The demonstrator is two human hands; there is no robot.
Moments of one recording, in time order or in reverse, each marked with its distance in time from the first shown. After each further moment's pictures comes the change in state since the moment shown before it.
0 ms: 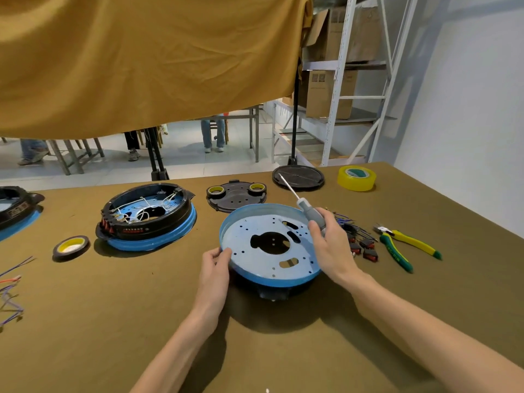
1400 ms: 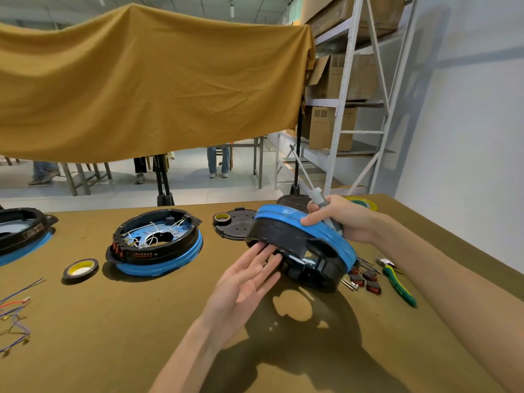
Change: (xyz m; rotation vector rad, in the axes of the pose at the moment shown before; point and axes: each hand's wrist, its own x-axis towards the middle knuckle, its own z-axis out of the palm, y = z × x) left_hand -0.010 0.047 0.011 -0.657 -0.691 -0.028; right_hand 0.097 -0.087 -0.074 0.457 -0.780 0.303
